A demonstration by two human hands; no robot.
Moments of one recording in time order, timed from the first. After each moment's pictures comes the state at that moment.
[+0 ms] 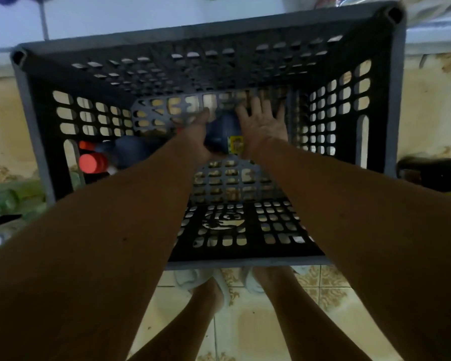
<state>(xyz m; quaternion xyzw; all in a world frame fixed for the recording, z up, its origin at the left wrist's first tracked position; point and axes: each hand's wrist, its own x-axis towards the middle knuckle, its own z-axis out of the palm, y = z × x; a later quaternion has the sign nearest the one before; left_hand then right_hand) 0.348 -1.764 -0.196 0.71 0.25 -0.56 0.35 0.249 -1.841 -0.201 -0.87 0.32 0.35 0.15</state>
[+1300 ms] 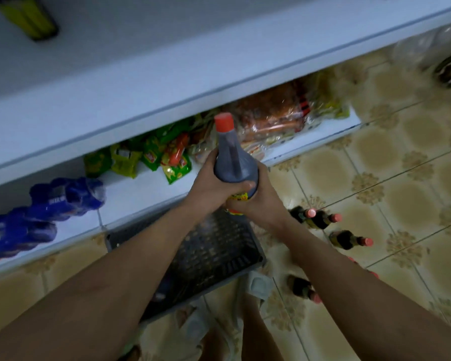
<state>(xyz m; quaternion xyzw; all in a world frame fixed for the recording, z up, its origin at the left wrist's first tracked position) 0.262 -1.884 0.242 0.67 -0.38 -0.51 0.36 0.118 -1.900 0.214 -0.57 0.47 -0.21 0.64</state>
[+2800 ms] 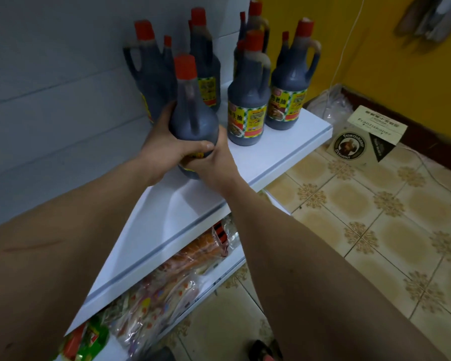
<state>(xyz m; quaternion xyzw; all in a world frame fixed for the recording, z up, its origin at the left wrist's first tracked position) 0.178 -2.301 0.342 0.59 -0.56 -0.39 0.43 0.058 -2.314 0.277 -0.57 0.49 -0.48 0.46</state>
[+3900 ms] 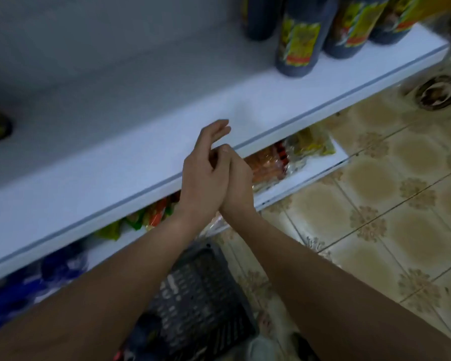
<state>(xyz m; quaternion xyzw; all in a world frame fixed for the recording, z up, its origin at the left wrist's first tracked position) 0.231 -2.043 0.301 0.66 -0.48 -0.33 0.48 0.171 -2.061 0.271 -0.62 0.54 -0.34 0.46</state>
